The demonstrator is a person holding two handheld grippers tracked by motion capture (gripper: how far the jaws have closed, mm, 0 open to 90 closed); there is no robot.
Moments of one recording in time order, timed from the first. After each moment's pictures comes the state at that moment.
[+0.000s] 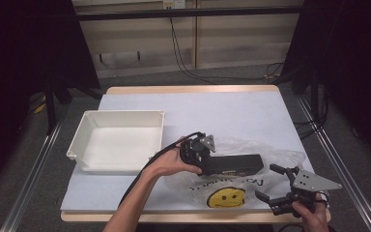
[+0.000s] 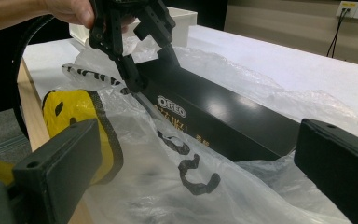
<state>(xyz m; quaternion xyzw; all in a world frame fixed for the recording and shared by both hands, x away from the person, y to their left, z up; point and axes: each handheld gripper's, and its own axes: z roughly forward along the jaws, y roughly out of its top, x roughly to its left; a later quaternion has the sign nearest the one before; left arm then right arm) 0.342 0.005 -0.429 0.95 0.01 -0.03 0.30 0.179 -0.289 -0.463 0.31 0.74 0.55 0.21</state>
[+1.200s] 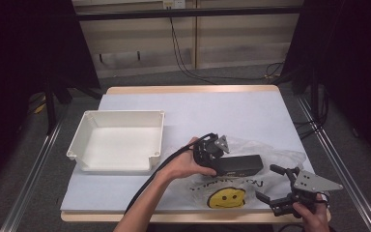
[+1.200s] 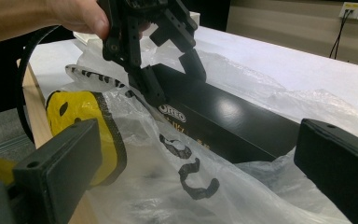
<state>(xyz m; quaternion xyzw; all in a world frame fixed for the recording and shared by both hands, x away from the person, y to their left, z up) 0.333 -0.030 -0.436 0.95 0.02 -0.01 0.30 0.178 -0.289 -0.462 0.31 0.74 0.56 0.21</state>
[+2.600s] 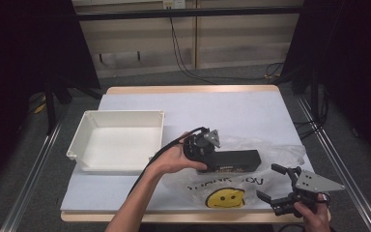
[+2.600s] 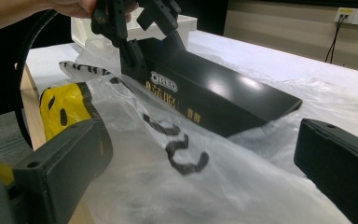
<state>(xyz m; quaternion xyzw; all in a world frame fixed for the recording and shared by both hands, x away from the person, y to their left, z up) 0.340 -0.004 -0.408 0.95 0.01 -0.01 0.31 0.177 -0.291 -0.461 0.31 0.74 0.56 0.22</state>
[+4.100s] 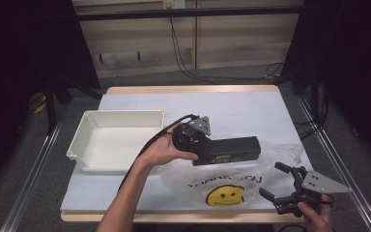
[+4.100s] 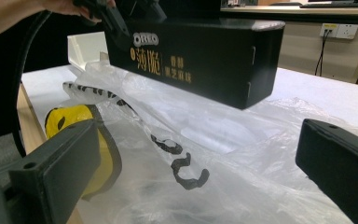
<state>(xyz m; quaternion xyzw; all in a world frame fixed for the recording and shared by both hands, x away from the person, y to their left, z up) 0.345 0.023 -0.363 0.93 0.00 -0.01 0.37 0.174 -0.297 -0.460 0.32 0.71 0.59 0.23</state>
